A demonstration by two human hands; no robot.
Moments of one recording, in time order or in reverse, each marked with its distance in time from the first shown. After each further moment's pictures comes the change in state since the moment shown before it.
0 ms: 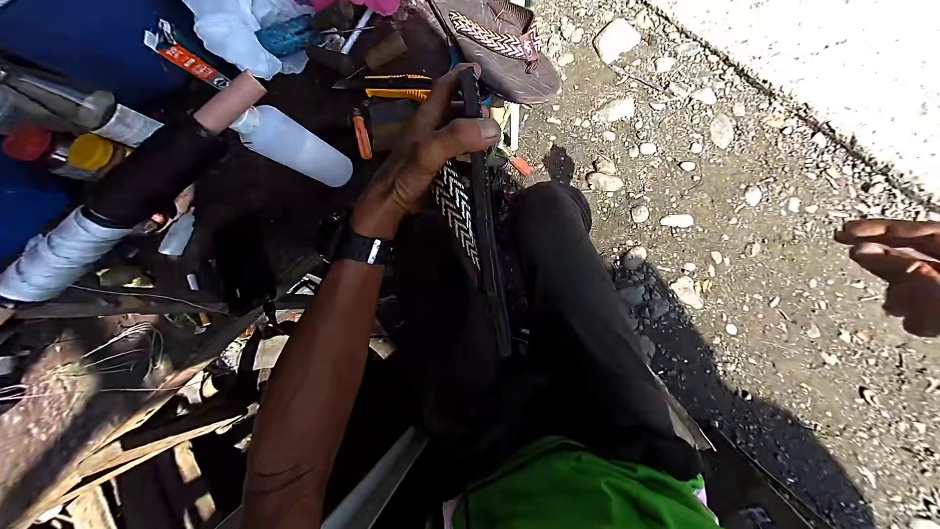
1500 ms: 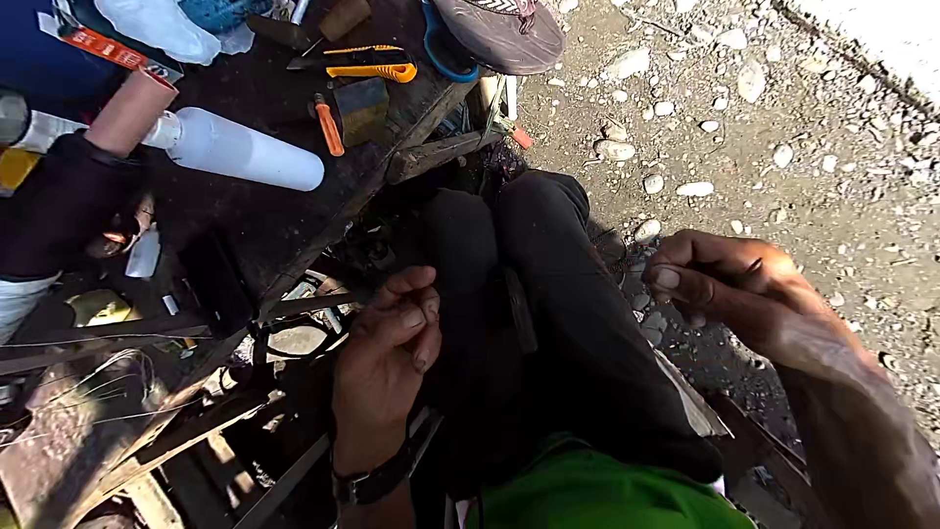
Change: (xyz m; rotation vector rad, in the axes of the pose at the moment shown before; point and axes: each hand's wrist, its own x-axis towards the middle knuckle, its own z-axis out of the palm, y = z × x) left_hand -0.170 -0.039 0.050 -0.793 0.399 -0.142; right_hand 0.032 -0.046 0.138 0.545 -0.422 -0.222
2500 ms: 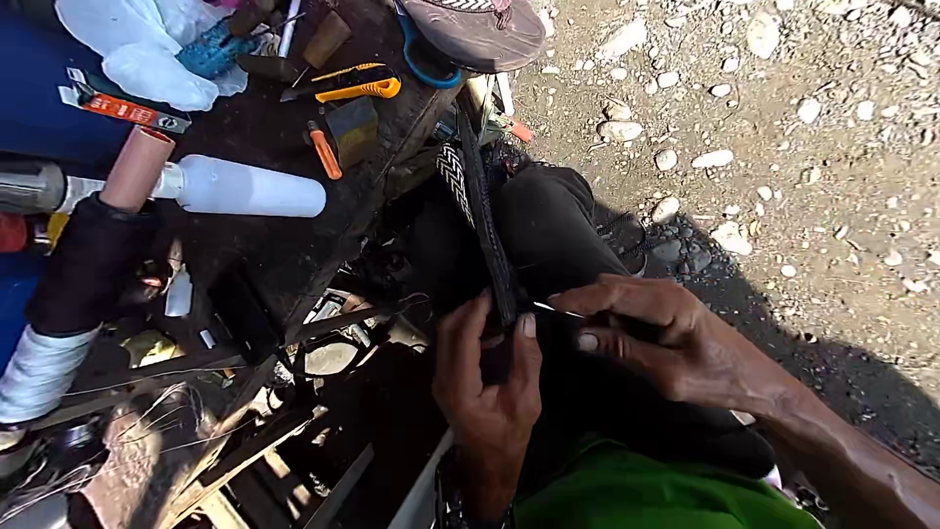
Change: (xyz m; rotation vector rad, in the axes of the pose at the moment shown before) left_hand -0.022 -0.058 0.062 1.064 0.213 0.511; right_hand 0.004 0.013 0.078 -0.055 -0.080 -0.172
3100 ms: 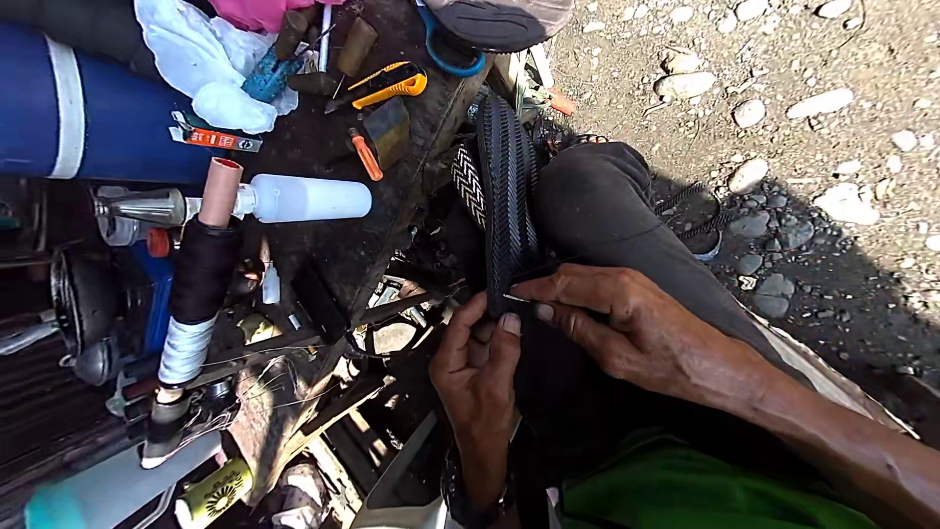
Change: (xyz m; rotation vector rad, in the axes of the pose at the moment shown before) left_hand 0.015 -0.013 -0.037 -0.405 -0.048 -0.244; right_hand 0.041 0.010 0.048 -0.099 -0.009 0.060
